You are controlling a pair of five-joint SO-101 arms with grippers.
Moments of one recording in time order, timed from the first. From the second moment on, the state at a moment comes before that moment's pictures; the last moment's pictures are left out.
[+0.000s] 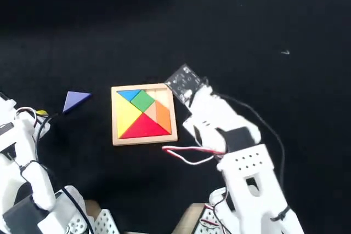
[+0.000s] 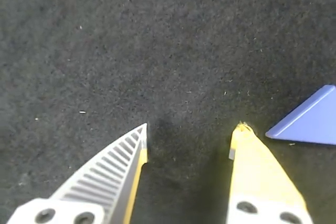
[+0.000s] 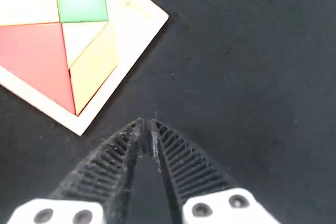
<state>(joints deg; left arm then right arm) -42.0 -20.4 57.8 35.3 8.8 -15.4 -52.1 63.5 50.5 27.2</state>
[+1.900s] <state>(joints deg) -19.5 30.5 -15.8 71.3 -15.3 -13.6 -53.0 84.5 19.0 18.6</state>
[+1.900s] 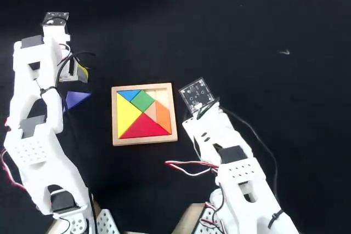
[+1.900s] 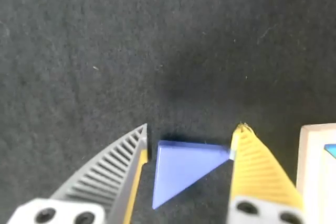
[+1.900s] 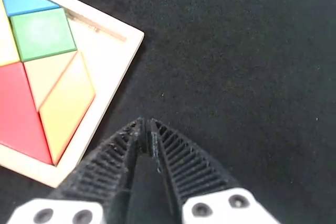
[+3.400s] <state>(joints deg) -36.7 -9.0 19.7 80.1 -53.8 -13.6 -53.0 84.6 19.0 18.6</state>
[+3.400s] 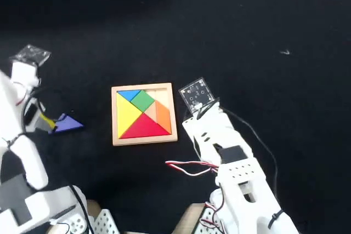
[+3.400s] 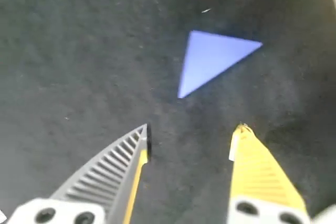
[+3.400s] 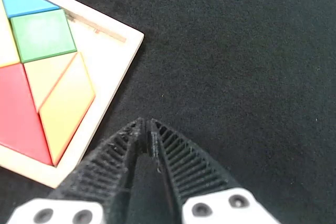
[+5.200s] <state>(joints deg) -34.5 2.9 29.1 50.3 -14.5 -13.6 -53.0 85.4 18.9 18.6</state>
